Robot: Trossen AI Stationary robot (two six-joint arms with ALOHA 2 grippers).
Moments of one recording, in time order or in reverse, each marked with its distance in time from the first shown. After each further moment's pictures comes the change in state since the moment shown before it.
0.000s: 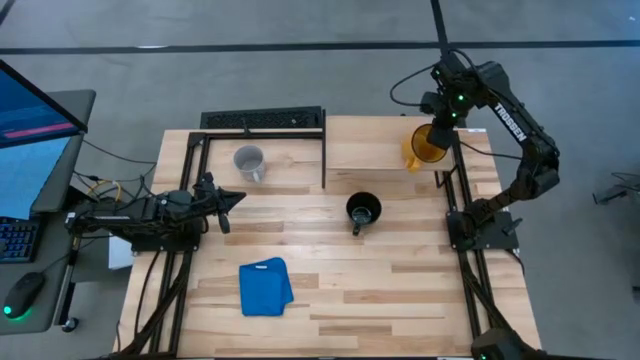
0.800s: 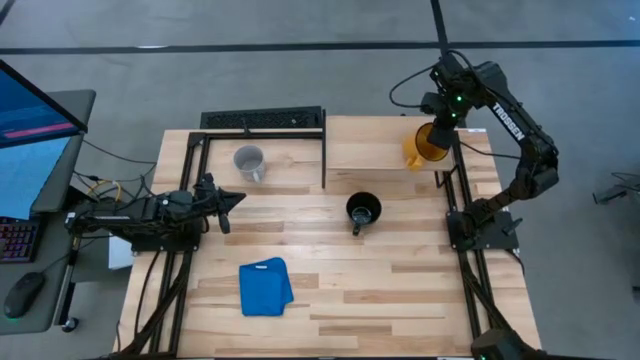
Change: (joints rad) left arm 0.000 0.000 0.000 -0.026 0.000 -0.026; right arm 0.000 0.003 -0.003 -0.004 0.053 0.030
